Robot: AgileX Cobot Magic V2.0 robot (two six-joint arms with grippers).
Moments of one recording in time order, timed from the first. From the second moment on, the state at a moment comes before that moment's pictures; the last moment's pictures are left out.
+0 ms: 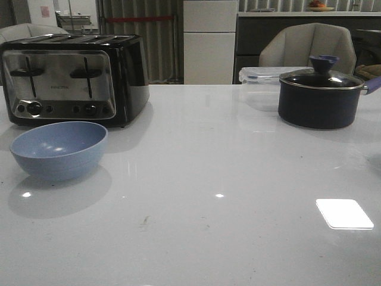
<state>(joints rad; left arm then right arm) 0.00 0.44 -0.66 -0.05 0.62 0.00 0.00 0.45 -0.59 0.03 0.58 0.02</state>
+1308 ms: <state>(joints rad) -0.07 0.71 -0.65 -0.07 0.75 0.00 0.00 0.75 -0.59 0.01 0.75 0.02</state>
